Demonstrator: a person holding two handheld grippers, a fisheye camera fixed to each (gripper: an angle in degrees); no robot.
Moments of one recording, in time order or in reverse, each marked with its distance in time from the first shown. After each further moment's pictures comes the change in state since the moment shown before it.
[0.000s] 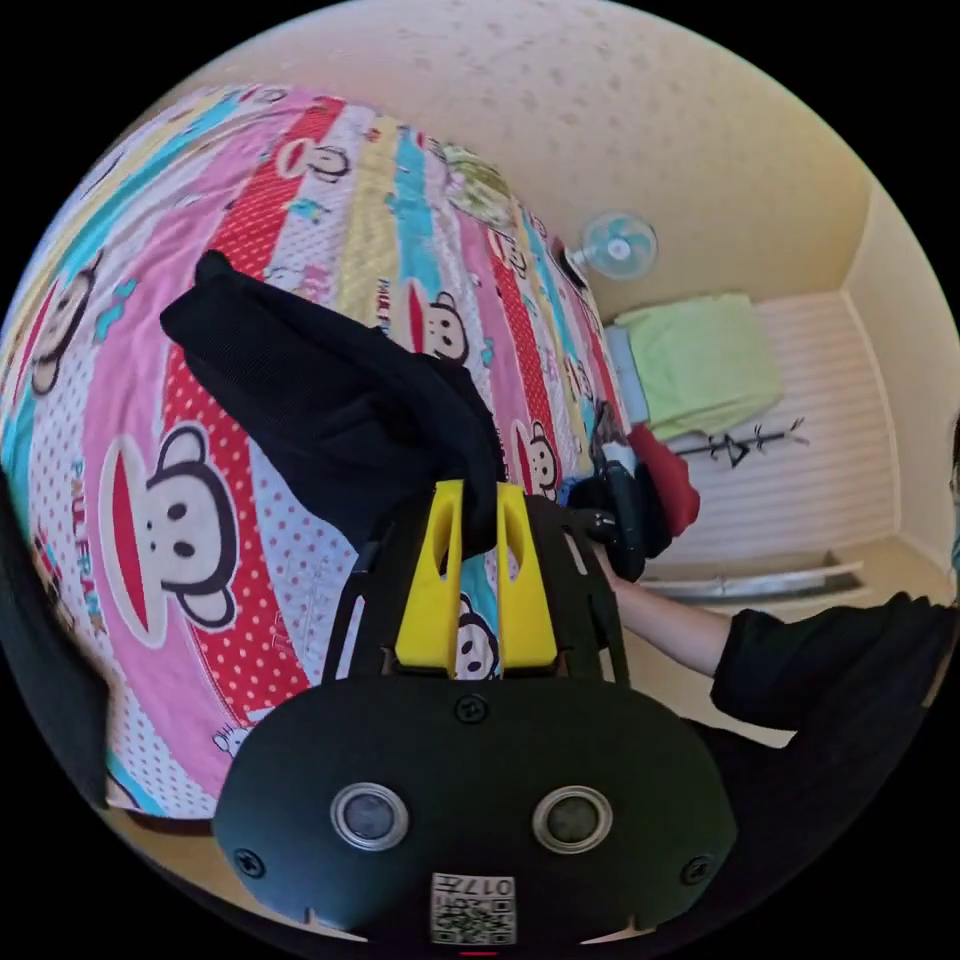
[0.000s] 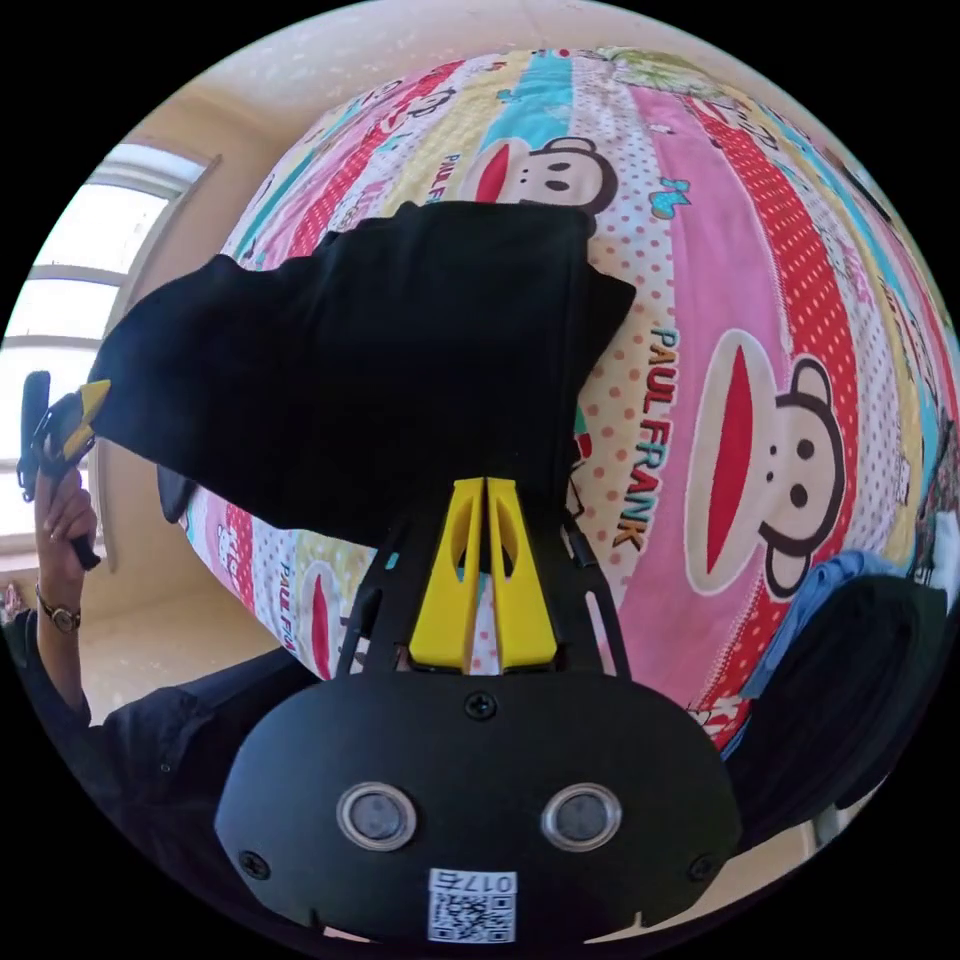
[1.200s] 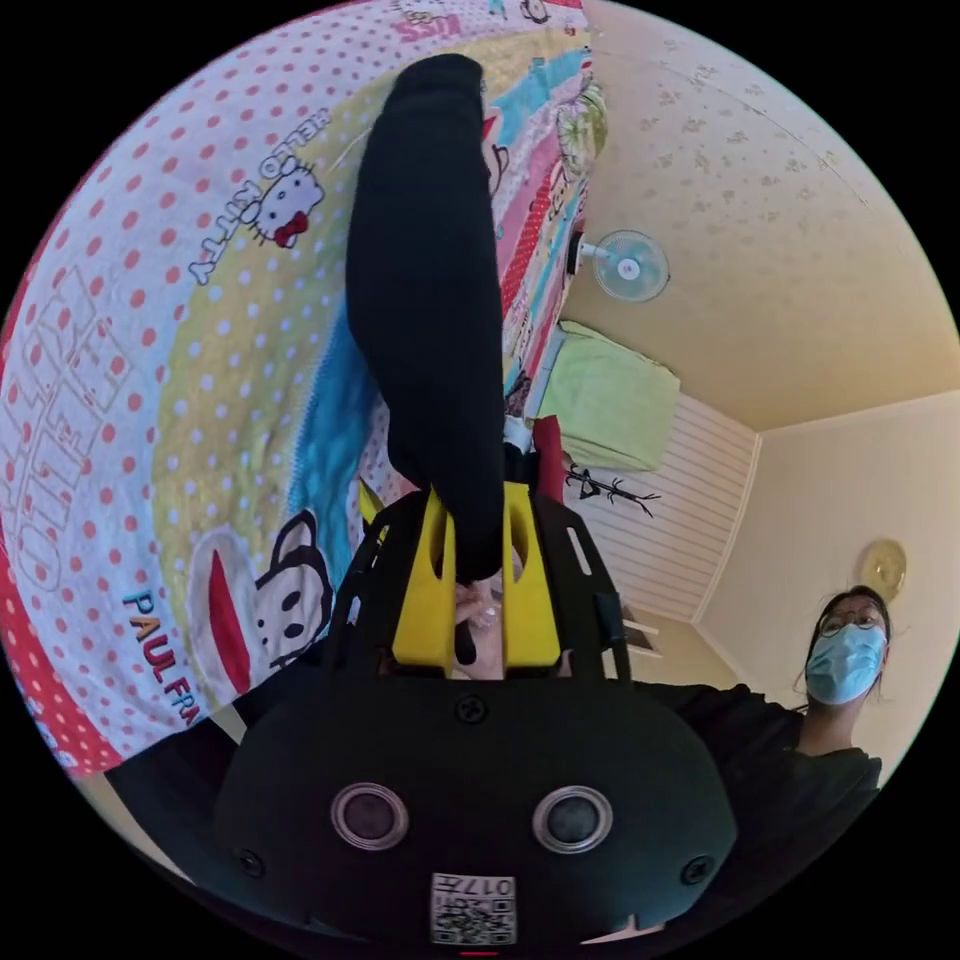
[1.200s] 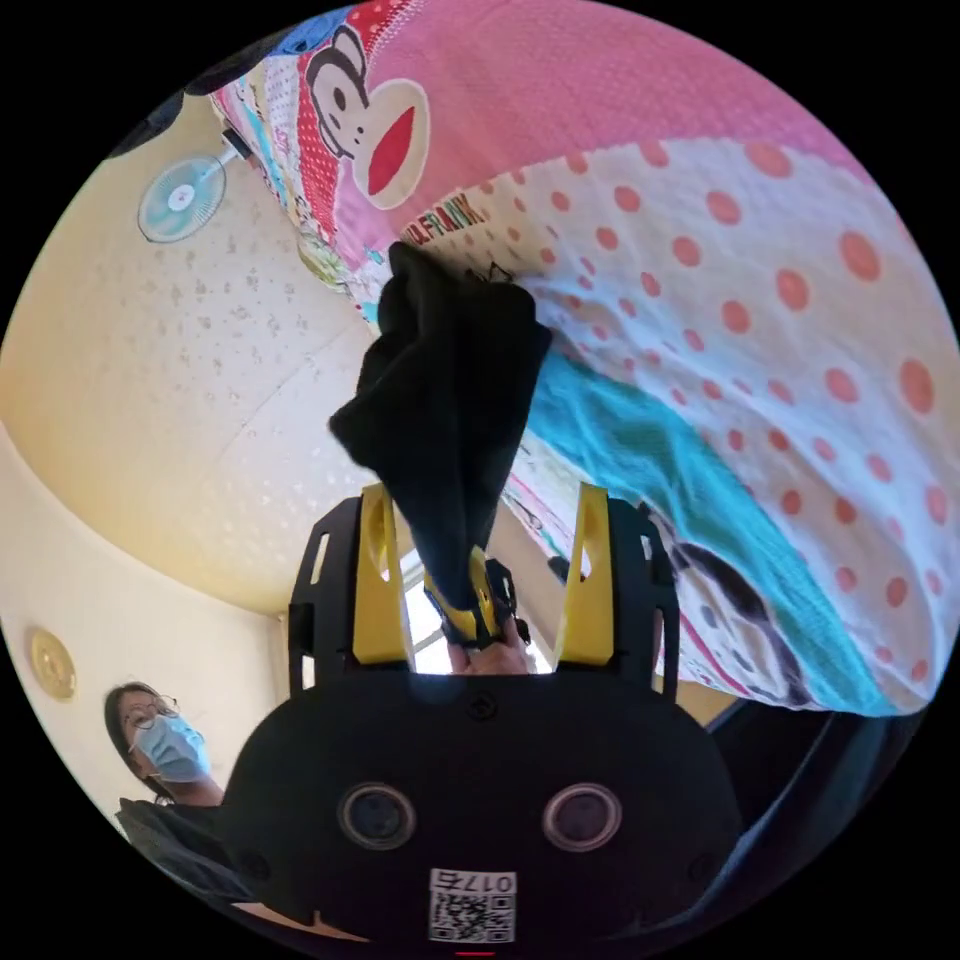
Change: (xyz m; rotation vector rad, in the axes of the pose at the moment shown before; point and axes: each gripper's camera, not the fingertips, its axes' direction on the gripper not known) left arm -0.044 0.093 0.097 -0.089 0.646 -0.495; right arm 0.170 0.161 0.129 0.446 -1.432 1.001
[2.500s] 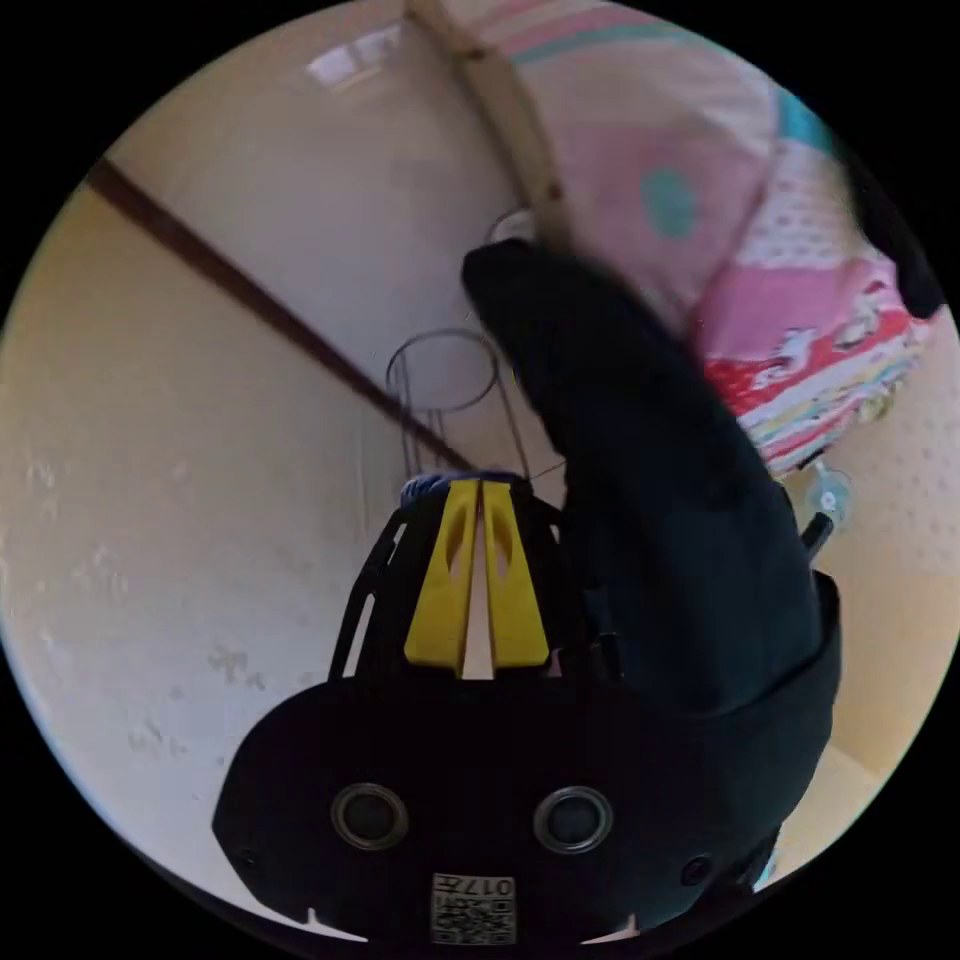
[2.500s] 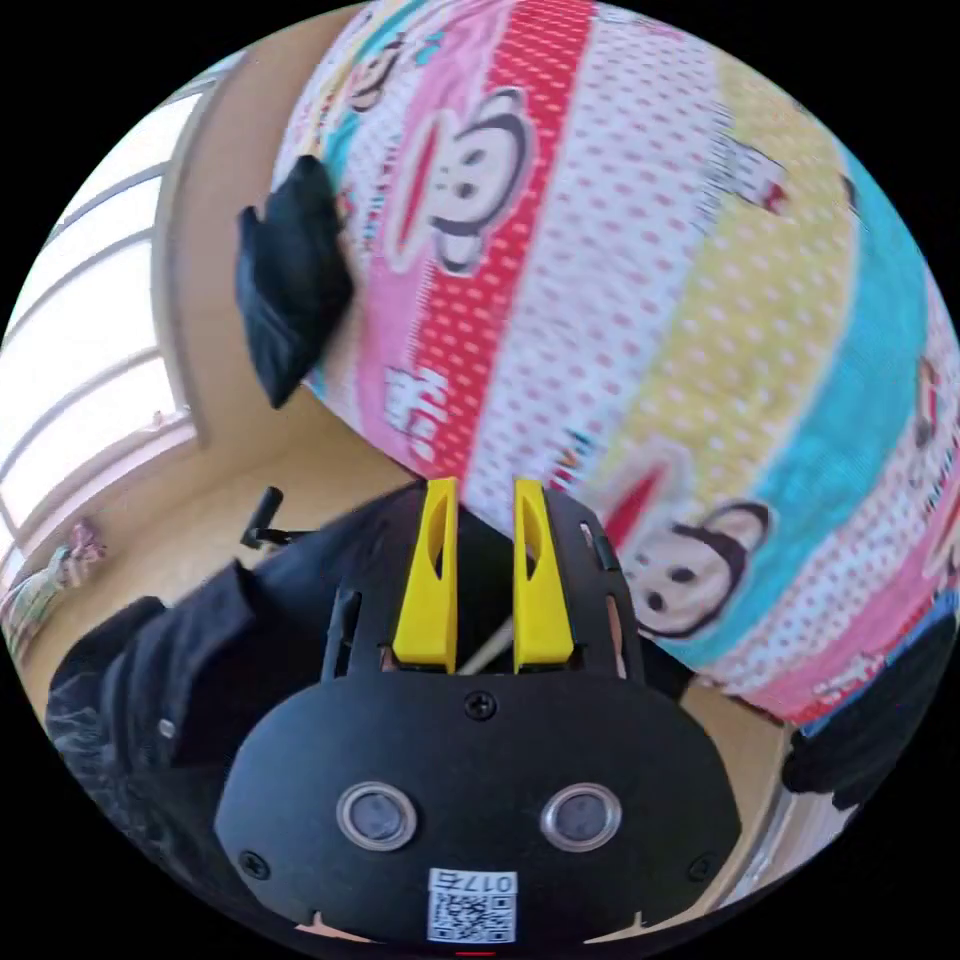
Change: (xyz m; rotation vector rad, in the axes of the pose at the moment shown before) left arm -0.232 0.349 -0.379 -0.057 -0.320 -1.041; right arm 0.098 0.108 0.220 -0.999 1.600 -0.630
